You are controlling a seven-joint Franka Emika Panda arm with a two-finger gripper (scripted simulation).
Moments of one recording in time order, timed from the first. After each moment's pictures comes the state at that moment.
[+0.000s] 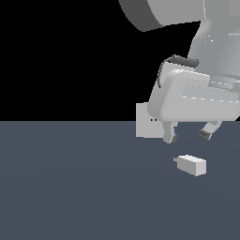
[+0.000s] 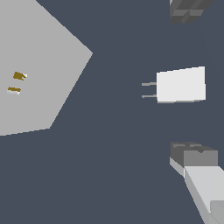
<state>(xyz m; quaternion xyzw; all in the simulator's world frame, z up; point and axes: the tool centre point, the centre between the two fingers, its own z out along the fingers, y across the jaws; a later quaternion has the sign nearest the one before) -0.063 -0.135 0.068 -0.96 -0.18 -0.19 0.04</state>
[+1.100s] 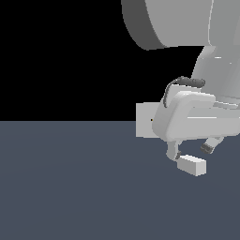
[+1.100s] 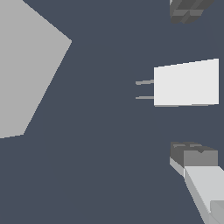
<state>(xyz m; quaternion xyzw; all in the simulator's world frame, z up) -0.063 -0.141 0.039 -0.96 -0.19 -0.19 0.04</state>
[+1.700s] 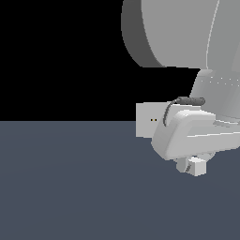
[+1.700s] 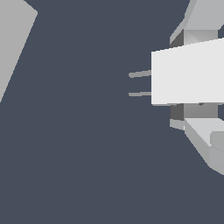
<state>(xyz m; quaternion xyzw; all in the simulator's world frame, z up) -0.063 -0.140 0.012 -0.96 -0.19 -0.19 0.04</state>
